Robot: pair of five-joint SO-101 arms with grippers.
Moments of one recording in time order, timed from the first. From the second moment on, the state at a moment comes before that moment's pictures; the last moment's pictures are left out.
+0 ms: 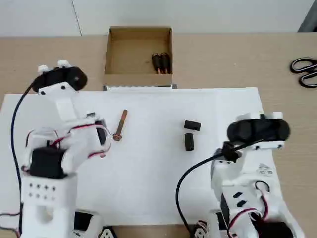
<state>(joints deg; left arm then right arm) 5.4 -49.0 26.9 85.6 22.6 -8.9 -79.4 33.5 94.6 -7.6</state>
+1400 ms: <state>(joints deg) 17.3 -103.3 70.3 57.2 33.3 -43.7 -78.5 74.8 41.0 15.8</state>
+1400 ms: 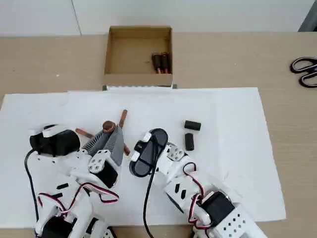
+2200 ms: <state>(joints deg) 17.3 -103.3 70.3 50.2 38.3 -46.0 -78.5 75.6 37.0 11.6</state>
